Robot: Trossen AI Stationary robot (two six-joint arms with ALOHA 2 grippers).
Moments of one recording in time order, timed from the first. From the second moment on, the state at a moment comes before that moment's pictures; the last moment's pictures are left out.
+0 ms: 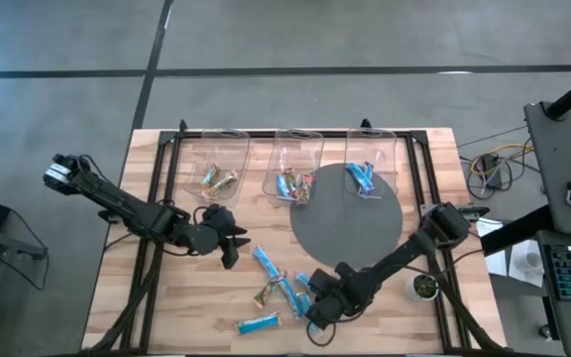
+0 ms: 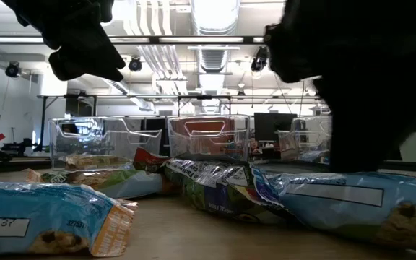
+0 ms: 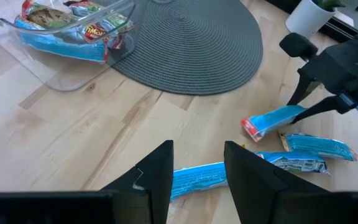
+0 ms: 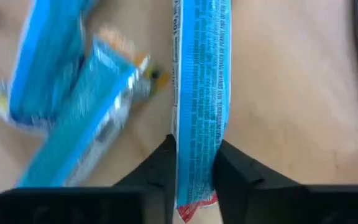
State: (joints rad) left arm -0.41 1.11 0.70 -0.28 -0.47 -0.79; right arm 0.58 2.07 1.38 -0.65 0.25 1.25
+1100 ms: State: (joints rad) left arm -0.41 1.11 0.70 -0.26 -0.53 -0.99; right arm -0.20 1.74 1.34 -0.54 0.13 1.04
